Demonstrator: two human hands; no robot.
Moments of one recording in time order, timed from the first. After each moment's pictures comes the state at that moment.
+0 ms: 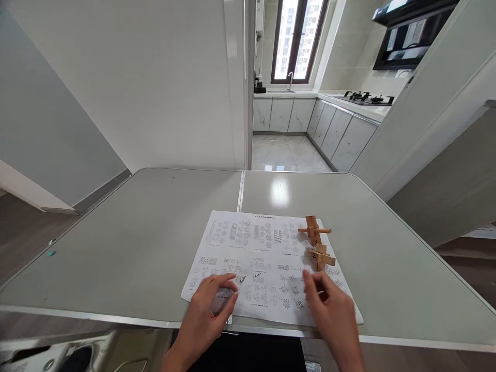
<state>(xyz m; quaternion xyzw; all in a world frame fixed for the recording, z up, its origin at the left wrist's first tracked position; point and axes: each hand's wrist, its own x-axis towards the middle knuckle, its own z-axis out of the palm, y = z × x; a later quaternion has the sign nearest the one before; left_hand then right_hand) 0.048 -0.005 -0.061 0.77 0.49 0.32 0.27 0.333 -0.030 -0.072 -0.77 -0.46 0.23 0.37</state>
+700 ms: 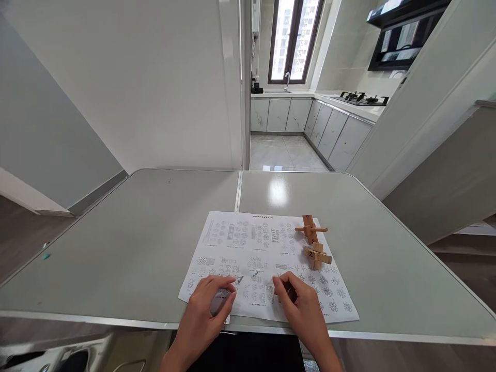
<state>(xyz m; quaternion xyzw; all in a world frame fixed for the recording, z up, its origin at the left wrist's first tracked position) 0.050 -0.003 -0.060 0.79 0.47 0.32 0.23 0.296 -0.023 -0.082 -0.63 -0.56 0.33 0.41</state>
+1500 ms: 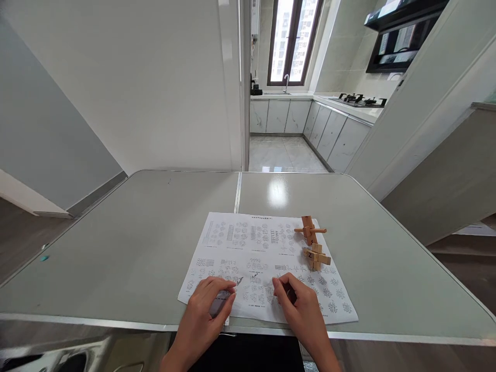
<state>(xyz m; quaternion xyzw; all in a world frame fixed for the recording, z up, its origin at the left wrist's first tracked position) 0.050 -0.003 -0.061 0.79 0.47 0.32 0.23 0.295 -0.024 -0.077 -0.64 -0.57 0.32 0.41</state>
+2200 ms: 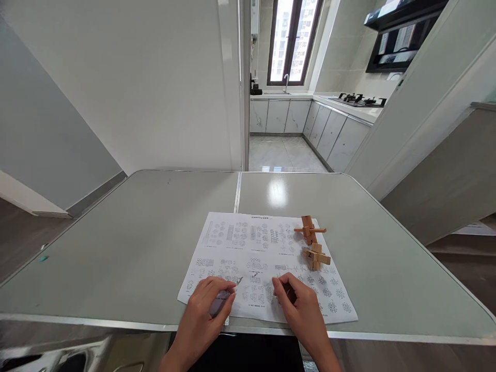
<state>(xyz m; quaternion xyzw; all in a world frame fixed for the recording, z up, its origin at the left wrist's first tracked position) 0.051 -0.003 -0.060 0.80 0.46 0.33 0.21 0.294 -0.024 -0.075 -0.64 -0.57 0.32 0.41</state>
